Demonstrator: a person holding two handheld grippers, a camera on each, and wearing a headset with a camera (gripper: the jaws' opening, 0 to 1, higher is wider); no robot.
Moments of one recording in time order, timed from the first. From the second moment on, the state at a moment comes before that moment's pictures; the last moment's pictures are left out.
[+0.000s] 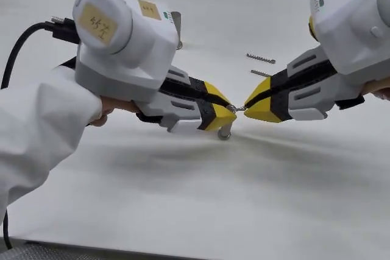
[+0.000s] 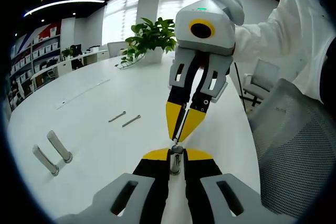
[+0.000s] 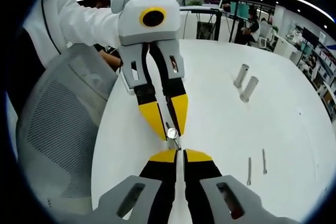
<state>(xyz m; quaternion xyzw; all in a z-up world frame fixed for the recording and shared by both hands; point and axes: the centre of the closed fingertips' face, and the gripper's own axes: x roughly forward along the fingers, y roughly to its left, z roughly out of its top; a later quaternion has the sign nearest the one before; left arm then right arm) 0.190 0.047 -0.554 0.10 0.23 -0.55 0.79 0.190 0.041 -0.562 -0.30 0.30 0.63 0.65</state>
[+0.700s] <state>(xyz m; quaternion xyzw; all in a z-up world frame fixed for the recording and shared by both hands) 0.190 0.049 -0.552 0.10 0.23 -0.55 0.79 0.182 0.047 -0.558 -0.31 0.29 0.63 0.65</state>
